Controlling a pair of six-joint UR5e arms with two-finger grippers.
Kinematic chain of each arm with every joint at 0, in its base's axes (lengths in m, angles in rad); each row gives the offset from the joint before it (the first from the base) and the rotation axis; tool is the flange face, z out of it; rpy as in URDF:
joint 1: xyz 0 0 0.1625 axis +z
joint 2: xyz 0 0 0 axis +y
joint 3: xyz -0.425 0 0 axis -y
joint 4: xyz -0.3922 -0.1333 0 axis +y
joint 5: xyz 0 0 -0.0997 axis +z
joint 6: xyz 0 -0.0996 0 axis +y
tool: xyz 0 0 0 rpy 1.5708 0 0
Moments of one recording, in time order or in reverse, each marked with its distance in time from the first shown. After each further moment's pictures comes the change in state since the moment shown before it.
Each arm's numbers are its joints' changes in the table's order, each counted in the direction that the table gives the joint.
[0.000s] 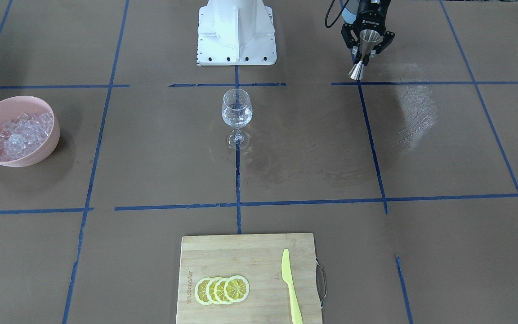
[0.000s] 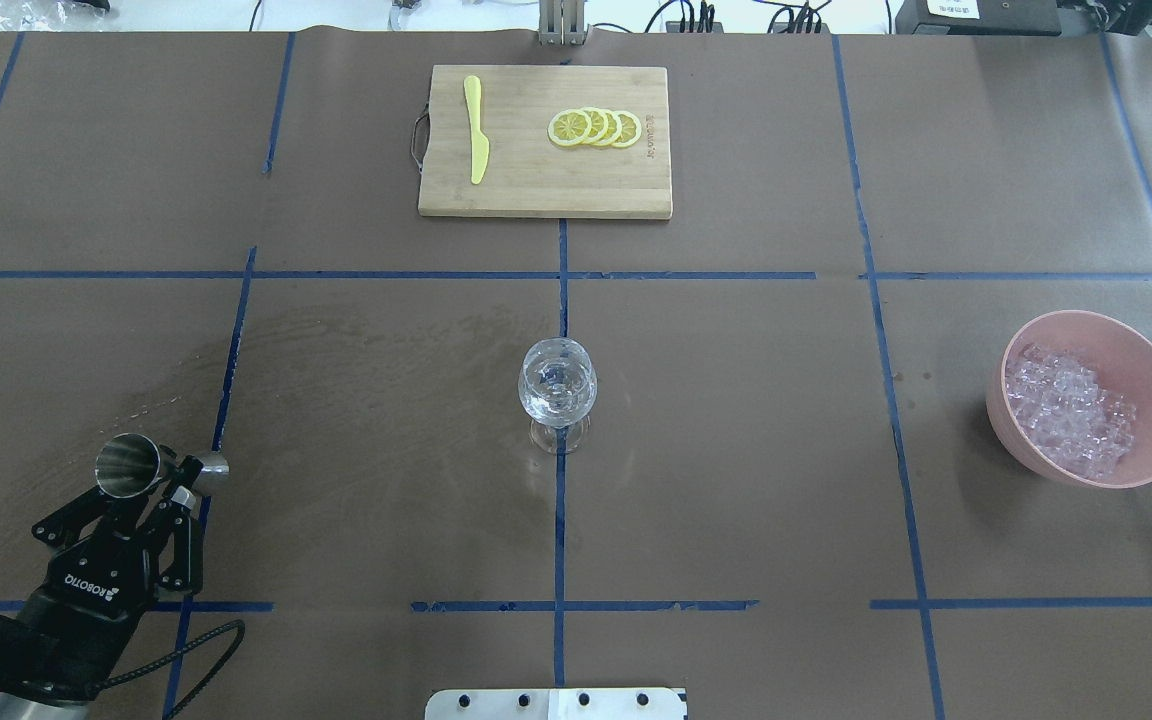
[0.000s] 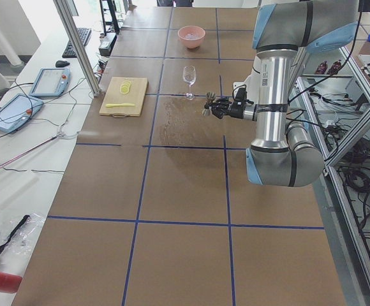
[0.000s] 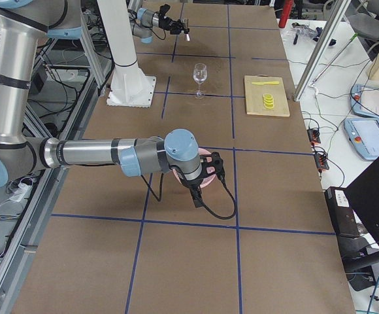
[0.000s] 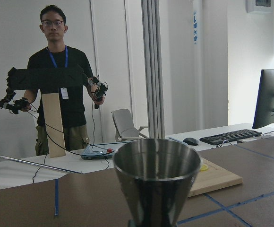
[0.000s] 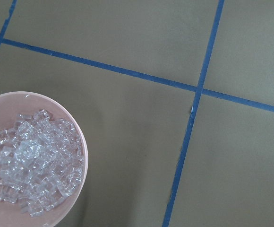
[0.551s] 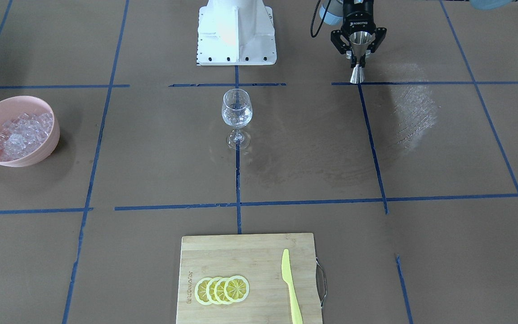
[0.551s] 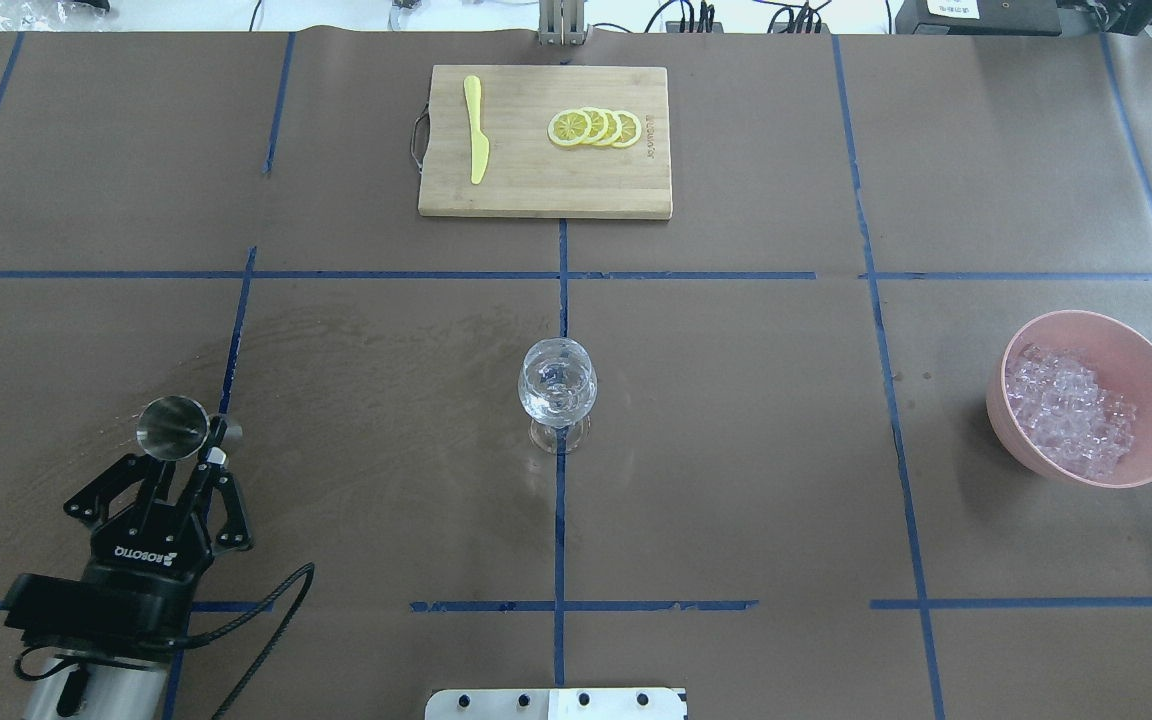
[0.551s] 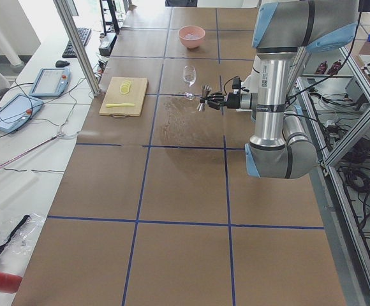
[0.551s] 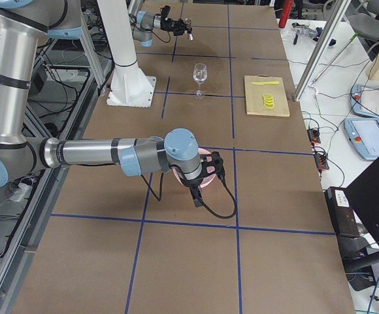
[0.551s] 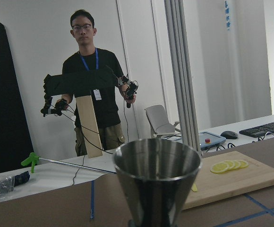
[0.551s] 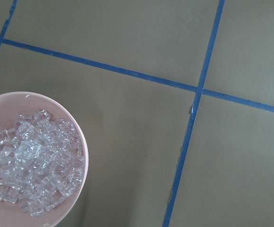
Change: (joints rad) left arm -0.074 0.210 0.012 -0.088 -0.127 -0.296; right arm 0.000 0.000 0.000 0.000 0.000 0.000
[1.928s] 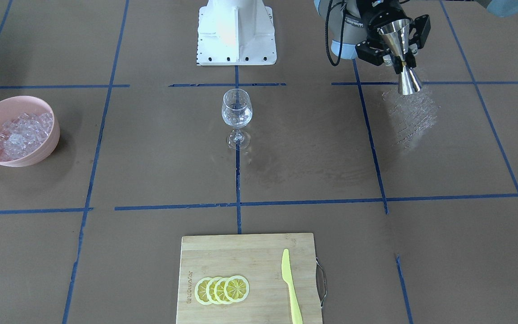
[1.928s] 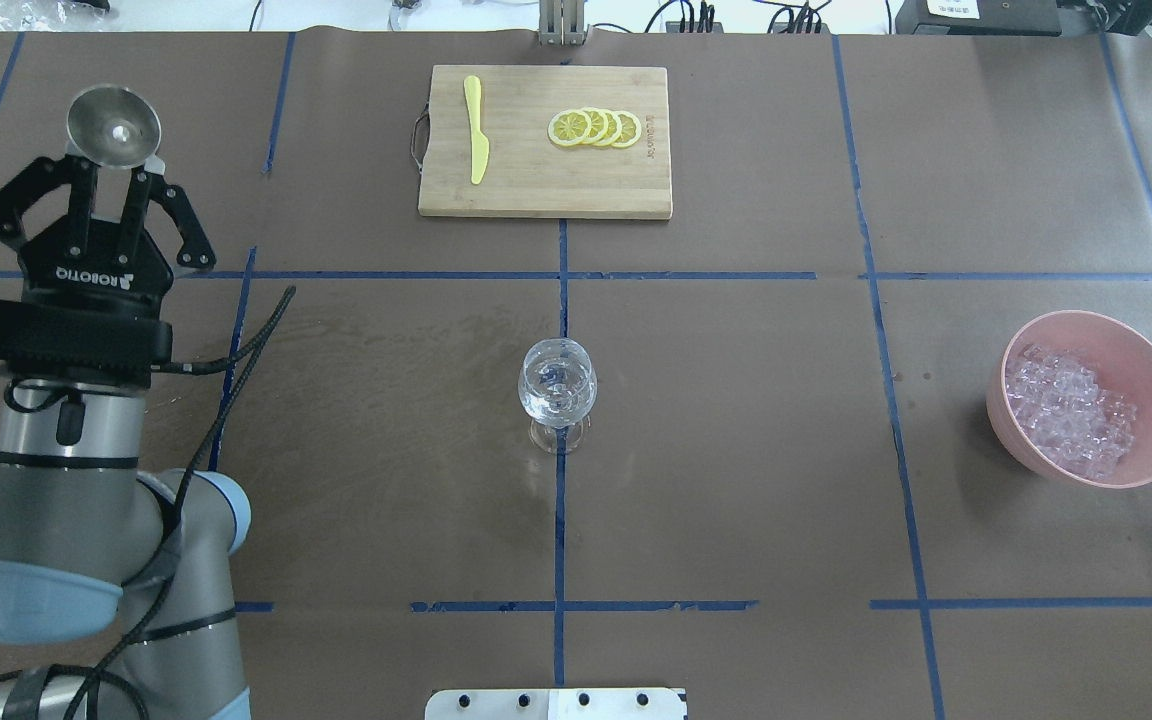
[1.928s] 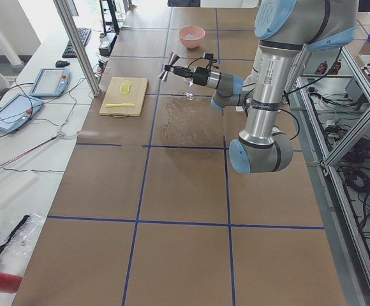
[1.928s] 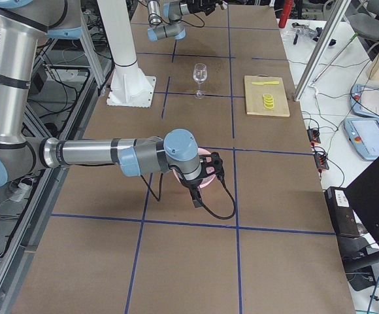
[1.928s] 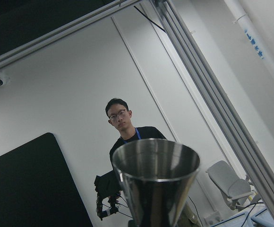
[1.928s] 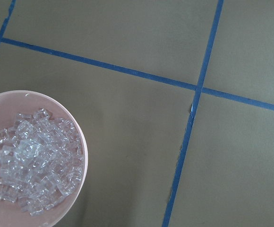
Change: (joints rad) left arm -0.478 0.075 -0.008 -0.275 0.302 -0.109; right arm 0.000 0.003 0.000 0.000 0.000 -0.001
